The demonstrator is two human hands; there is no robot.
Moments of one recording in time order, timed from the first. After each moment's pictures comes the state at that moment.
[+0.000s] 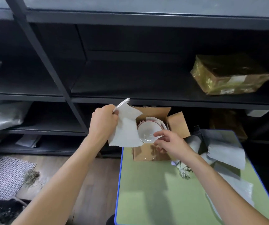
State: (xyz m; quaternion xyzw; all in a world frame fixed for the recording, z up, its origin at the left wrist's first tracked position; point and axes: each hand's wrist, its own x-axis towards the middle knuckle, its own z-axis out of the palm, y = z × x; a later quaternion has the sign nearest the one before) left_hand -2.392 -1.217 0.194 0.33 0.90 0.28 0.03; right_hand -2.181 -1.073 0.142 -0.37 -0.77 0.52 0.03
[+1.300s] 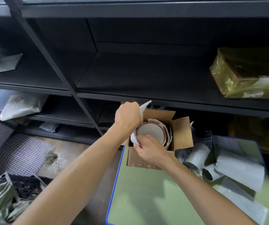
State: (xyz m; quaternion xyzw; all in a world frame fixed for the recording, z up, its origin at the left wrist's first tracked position) left_hand -2.358 -1.111 0.196 0.33 0.94 0.07 0.06; right_hand -2.236 -1.074 0.129 -0.16 -0.93 0.33 -0.05
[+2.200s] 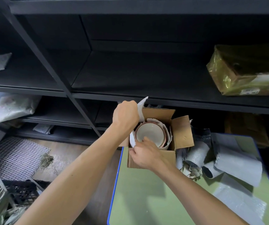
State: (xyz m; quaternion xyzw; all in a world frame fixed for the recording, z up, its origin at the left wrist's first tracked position) left_hand -2.373 -1.111 0.186 0.34 0.94 0.07 0.05; right_hand -2.248 -1.094 0.111 -0.17 -0.95 0.25 -0.09
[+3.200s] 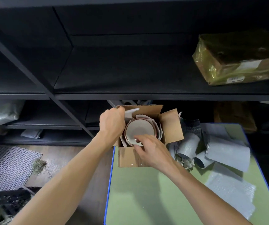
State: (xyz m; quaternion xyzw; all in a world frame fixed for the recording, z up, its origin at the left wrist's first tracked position) left_hand -2.372 -1.119 0.151 0.41 0.91 -0.03 -0.01; right_hand -2.207 -1.064 0.099 -0.24 -0.92 0.31 0.03
